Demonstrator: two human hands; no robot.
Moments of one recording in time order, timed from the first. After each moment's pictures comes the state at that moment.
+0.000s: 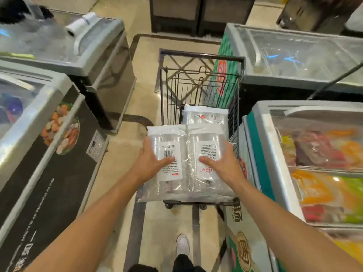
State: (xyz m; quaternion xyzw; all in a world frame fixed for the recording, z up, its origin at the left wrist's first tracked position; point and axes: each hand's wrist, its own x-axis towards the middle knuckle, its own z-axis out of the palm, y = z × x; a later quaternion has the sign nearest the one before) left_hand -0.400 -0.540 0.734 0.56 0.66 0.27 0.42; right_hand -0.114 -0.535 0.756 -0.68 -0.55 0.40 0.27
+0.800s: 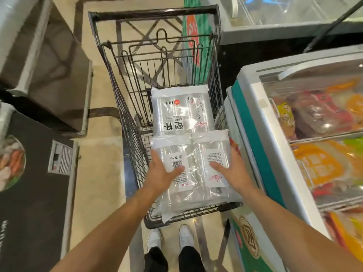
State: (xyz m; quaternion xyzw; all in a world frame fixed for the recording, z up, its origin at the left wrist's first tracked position) left_hand -0.291 -0.452 0.573 0.49 0.66 0.15 0.55; right_hand -0.013 -0.487 0.619 -0.76 -0.43 0.43 0.23
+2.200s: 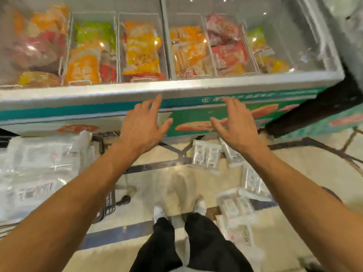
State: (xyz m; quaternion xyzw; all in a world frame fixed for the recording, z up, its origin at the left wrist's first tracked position) left_hand -0.128 -0.756 0.801 0.98 -0.14 -0.08 0.13; right_hand -0.155 -1.046 0.786 -0.99 0.00 -0.02 0.15
